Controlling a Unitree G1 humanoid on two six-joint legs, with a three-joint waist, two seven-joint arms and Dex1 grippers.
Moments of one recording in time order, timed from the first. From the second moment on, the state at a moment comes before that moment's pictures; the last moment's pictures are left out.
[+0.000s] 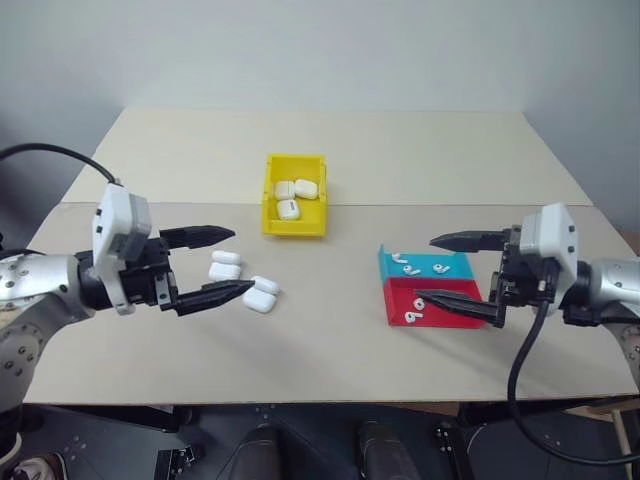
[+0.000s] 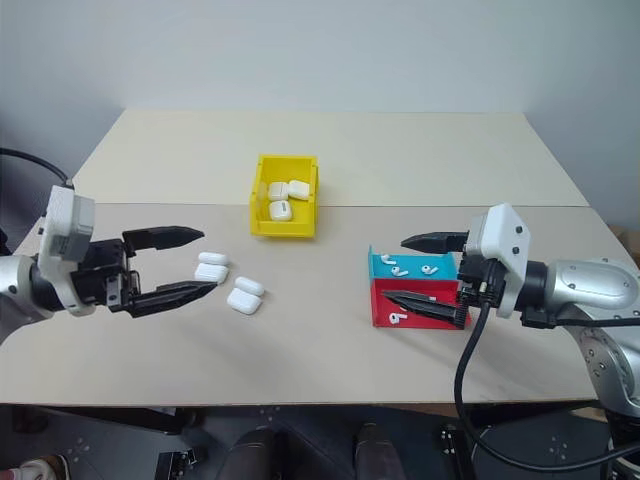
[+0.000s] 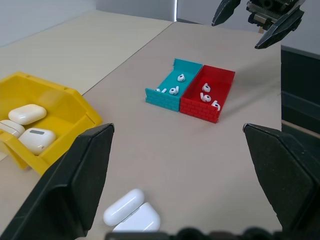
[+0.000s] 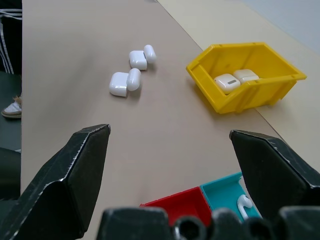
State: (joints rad) left arm -0.20 0.98 0.37 -0.50 -0.91 0.72 -0.97; right arm -0.23 -0.94 -0.25 -0.48 0.69 0.54 1.02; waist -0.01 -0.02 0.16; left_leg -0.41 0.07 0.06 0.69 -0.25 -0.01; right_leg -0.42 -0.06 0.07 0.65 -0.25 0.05
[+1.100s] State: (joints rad) left arm -0.93 1.09 -0.27 -0.19 -0.79 1.61 -0.53; right arm -0.24 -0.91 -0.21 -0.49 0.69 0.55 0.98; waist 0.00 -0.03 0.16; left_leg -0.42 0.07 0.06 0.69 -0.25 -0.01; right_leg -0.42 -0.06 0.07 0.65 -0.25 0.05
